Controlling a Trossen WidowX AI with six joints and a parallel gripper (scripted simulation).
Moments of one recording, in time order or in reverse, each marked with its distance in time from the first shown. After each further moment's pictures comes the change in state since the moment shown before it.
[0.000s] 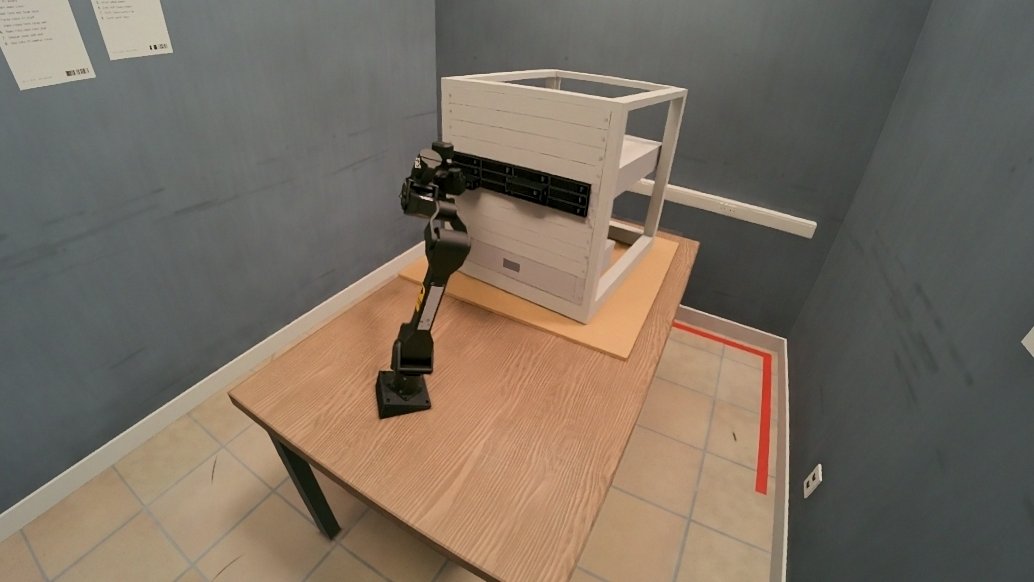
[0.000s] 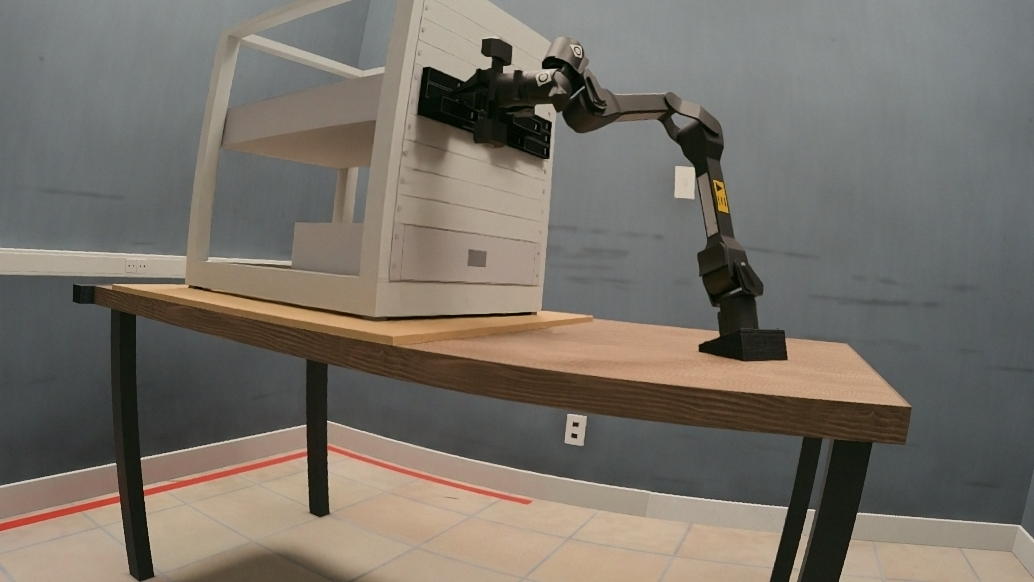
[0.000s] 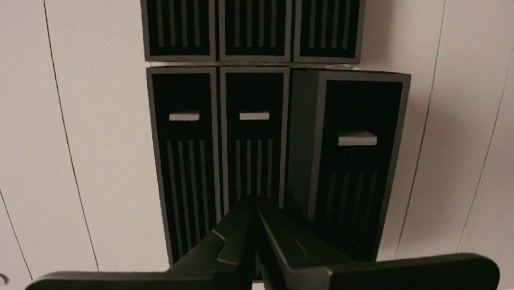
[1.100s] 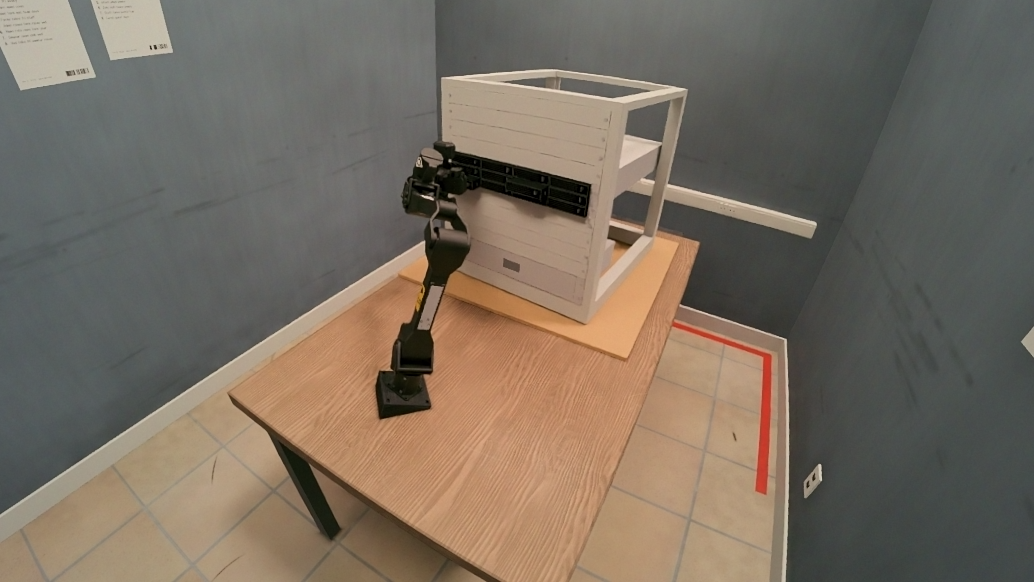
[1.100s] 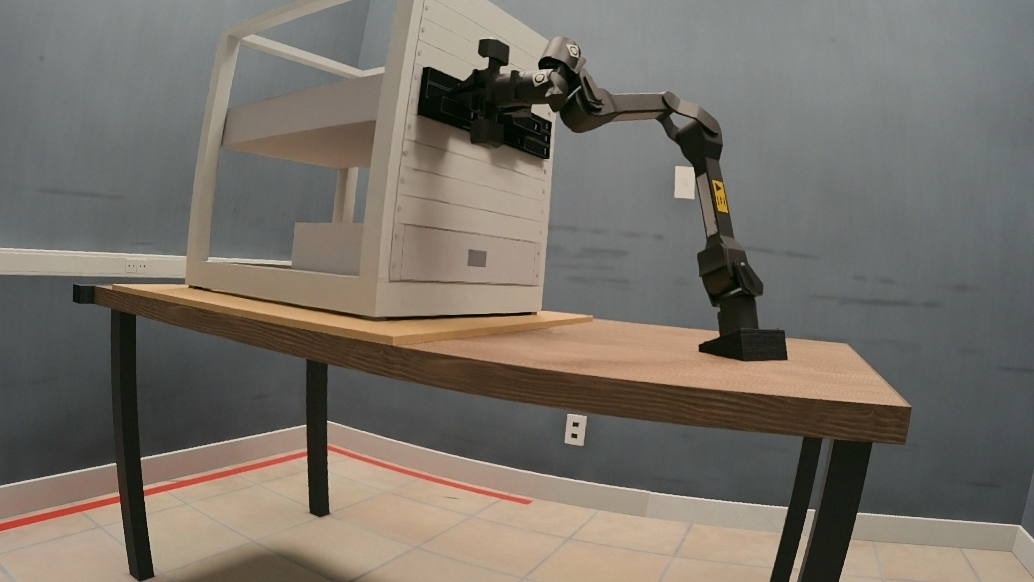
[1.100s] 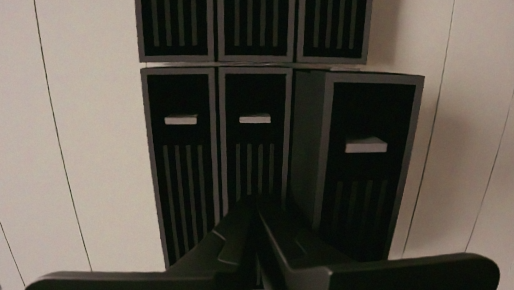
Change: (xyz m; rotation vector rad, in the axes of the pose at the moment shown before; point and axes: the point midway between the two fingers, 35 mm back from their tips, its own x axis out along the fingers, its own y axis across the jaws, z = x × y) arm 0.006 0.000 0.000 0.000 0.000 0.000
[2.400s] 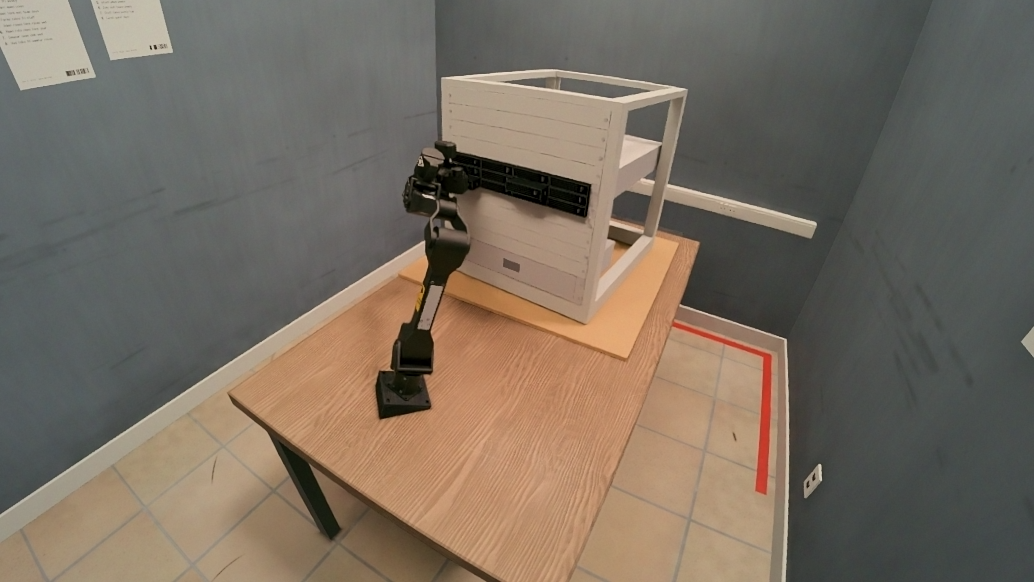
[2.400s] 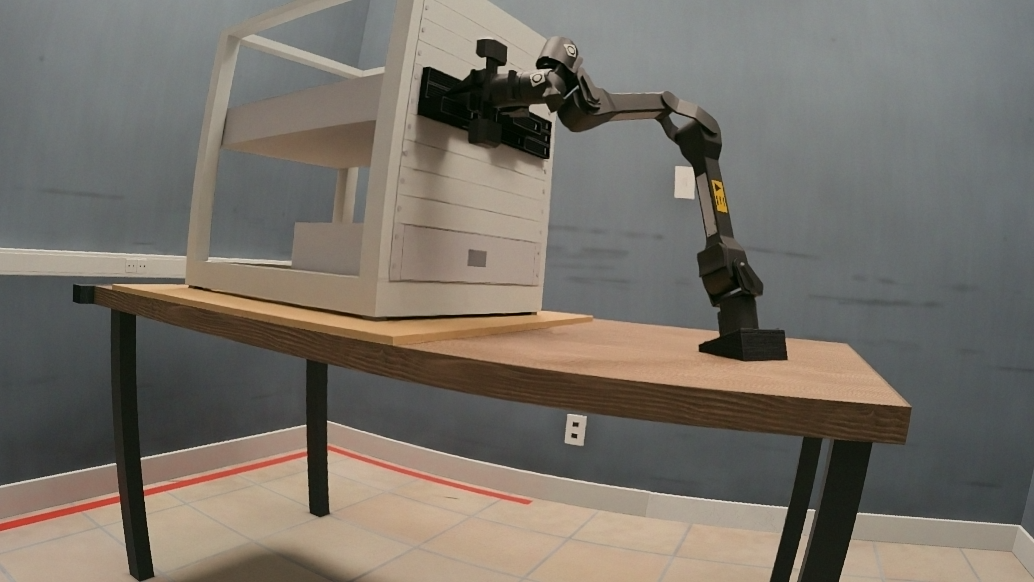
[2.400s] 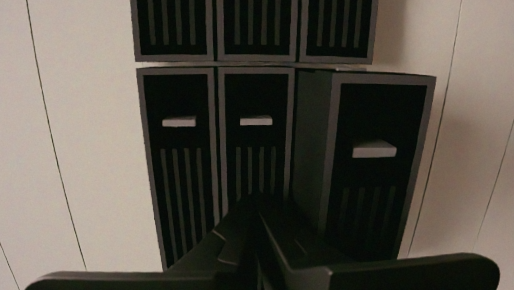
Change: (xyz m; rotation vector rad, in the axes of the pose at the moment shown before) arm 0.004 0.000 0.000 0.001 0.002 -0.001
